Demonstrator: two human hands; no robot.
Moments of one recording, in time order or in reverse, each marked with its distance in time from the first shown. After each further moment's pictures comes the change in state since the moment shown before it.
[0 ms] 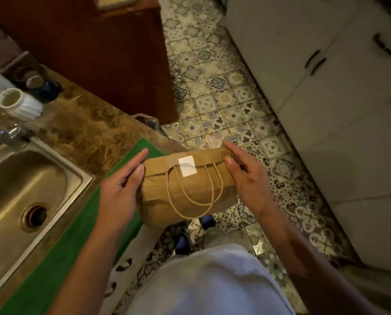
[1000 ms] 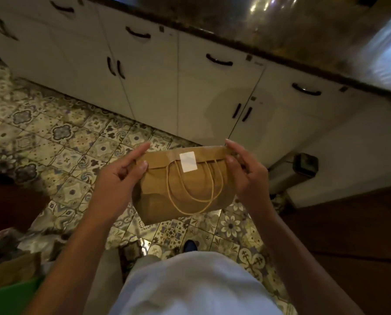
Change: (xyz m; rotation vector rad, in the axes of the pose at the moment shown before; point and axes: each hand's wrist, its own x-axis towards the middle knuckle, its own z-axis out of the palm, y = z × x) left_hand -0.014 0.066 0.336 0.182 -0.962 0.205; right_hand -0.164 0.071 -0.246 -0.186 0.988 0.182
